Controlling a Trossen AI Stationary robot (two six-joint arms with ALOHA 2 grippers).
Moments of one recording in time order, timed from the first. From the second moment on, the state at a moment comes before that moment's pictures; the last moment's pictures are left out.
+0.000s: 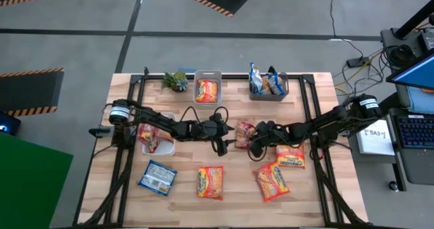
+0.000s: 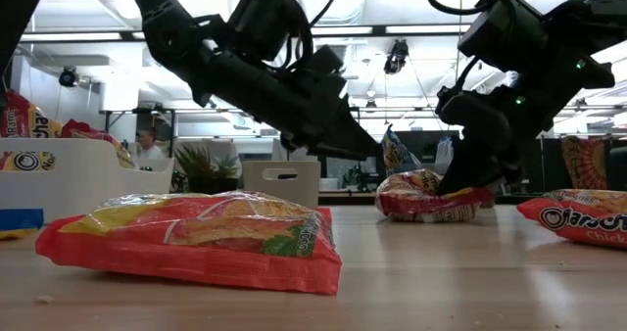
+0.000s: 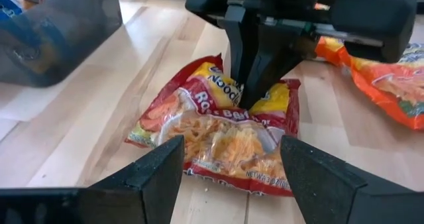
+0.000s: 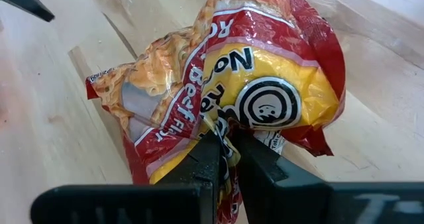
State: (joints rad) left arm -0.02 1.93 0.94 0.56 -0.17 -0.09; right arm 0.12 1.46 0.46 0.12 0.29 0.72
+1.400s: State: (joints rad) left arm 0.01 2.02 0.94 0.74 -0.18 -0.04; right arm 0.12 1.46 0.46 0.15 0.28 0.68
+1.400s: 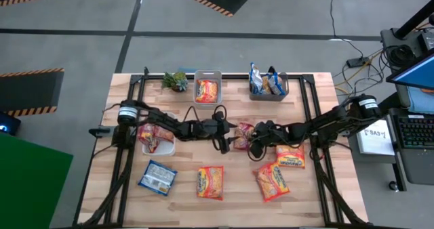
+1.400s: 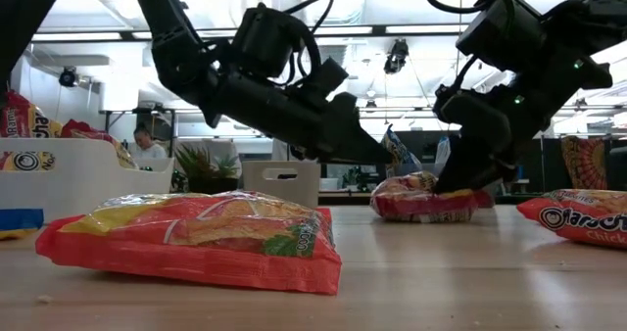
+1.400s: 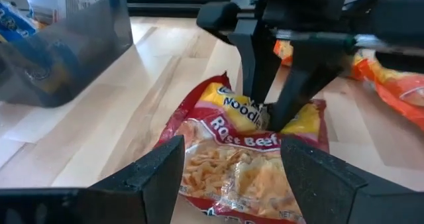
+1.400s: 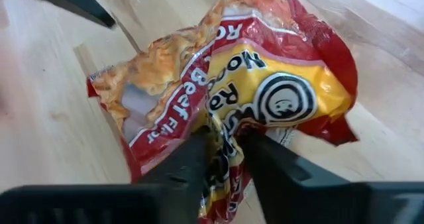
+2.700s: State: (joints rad) left arm 0.02 2.19 1.03 0.80 -0.16 -0.06; right arm 0.12 1.43 0.46 0.14 0.26 0.70
